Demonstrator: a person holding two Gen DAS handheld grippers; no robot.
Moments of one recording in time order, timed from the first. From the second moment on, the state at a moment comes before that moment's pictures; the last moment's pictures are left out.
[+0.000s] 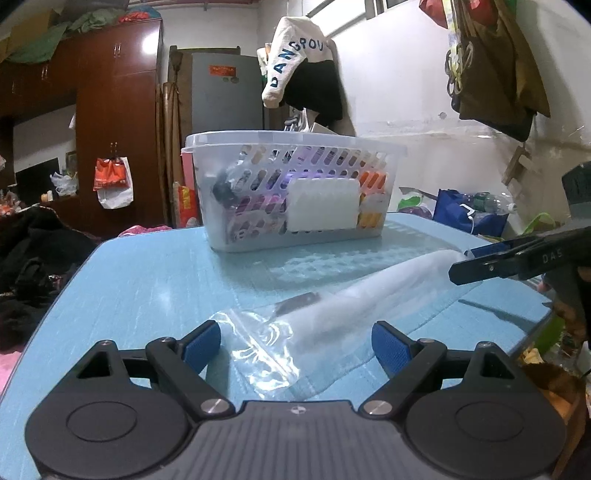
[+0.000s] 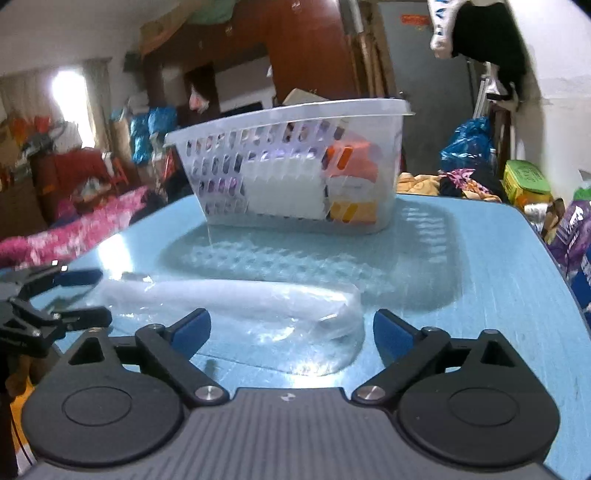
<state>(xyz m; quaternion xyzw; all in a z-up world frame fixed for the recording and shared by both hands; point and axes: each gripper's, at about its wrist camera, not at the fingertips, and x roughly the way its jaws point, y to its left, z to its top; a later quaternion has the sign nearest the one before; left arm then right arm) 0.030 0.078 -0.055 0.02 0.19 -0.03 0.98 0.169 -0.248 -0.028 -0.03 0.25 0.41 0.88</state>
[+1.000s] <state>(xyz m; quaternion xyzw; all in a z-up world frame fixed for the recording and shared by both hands) 0.036 0.059 -0.049 0.03 0.17 -0.09 0.98 0.146 -0.261 -0.035 -0.08 0.17 0.42 0.89</state>
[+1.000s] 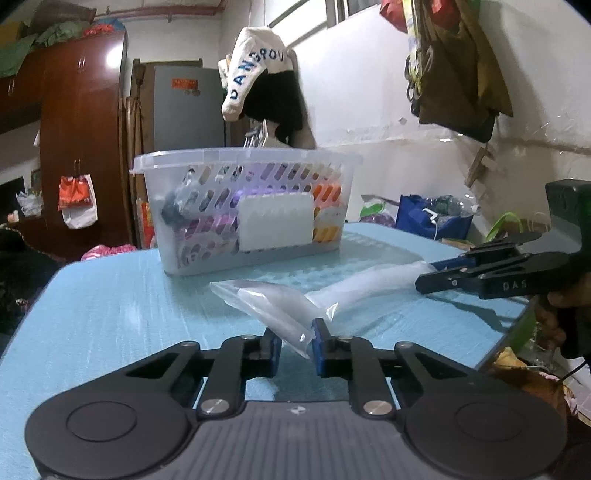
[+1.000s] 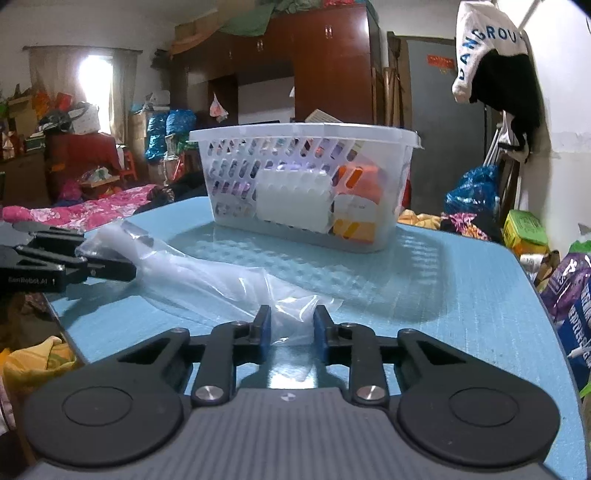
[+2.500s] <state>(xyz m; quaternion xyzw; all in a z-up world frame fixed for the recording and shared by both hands) 0.108 0.069 0.098 0.10 0.06 -0.08 0.99 0.209 -0.222 0.111 -0.08 0.05 0.39 0.92</state>
